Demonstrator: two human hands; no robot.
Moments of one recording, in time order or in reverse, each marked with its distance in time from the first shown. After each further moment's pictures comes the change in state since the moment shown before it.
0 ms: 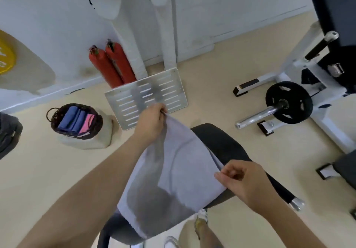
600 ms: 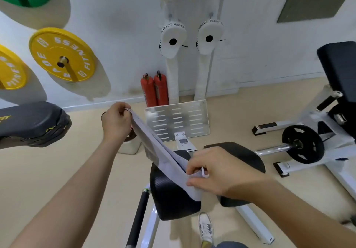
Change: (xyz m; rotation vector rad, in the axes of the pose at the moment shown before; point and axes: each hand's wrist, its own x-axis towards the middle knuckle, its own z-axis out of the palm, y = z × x) left_hand -0.178 -0.057 -0.232 -0.232 0.642 -0.392; right_hand -0.125 -0.192 0.062 -0.555 -0.460 -0.649
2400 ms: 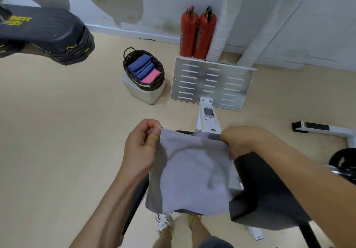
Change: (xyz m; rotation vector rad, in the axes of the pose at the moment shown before) left_hand -0.056 -0.064 0.062 -0.461 -0.155 -0.474; right_hand 0.243 0.180 0.036 -0.645 -0.864 0.152
